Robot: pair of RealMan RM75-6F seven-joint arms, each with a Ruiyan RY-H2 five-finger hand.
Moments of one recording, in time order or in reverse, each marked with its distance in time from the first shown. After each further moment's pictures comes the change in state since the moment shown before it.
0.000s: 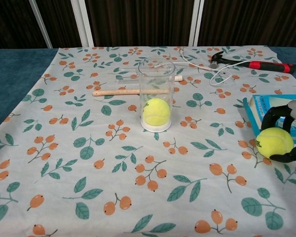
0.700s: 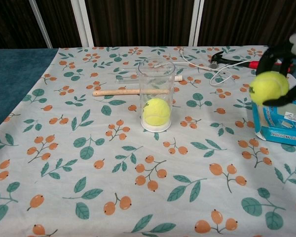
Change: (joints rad) left arm 0.004 0.004 0.000 -0.005 0.001 0.006 -0.007; right arm 0.107 0.147 0.165 -0.234 0.035 0.005 -0.092
